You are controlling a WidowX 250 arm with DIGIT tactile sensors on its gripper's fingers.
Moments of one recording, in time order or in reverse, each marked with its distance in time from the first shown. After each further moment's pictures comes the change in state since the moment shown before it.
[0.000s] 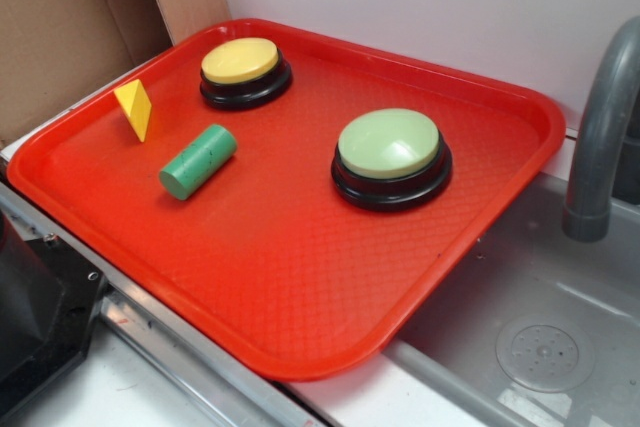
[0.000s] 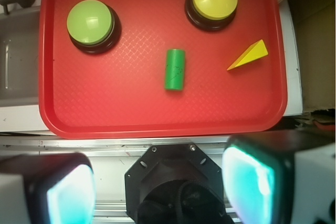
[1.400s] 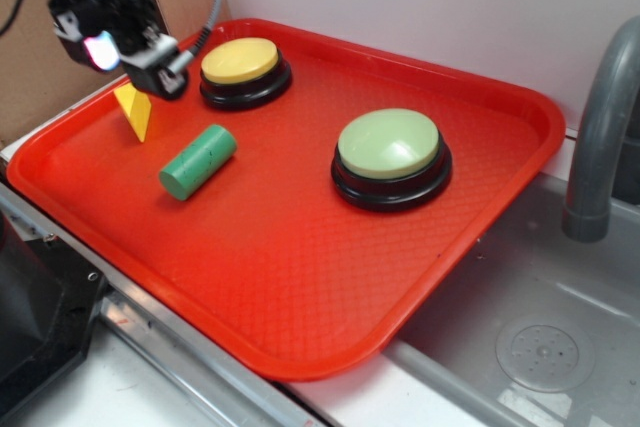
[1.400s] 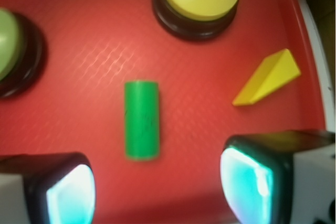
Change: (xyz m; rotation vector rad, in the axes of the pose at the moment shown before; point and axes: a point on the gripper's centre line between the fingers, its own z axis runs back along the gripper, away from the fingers) arm 0.058 0.047 -0.146 0.075 -0.031 0.126
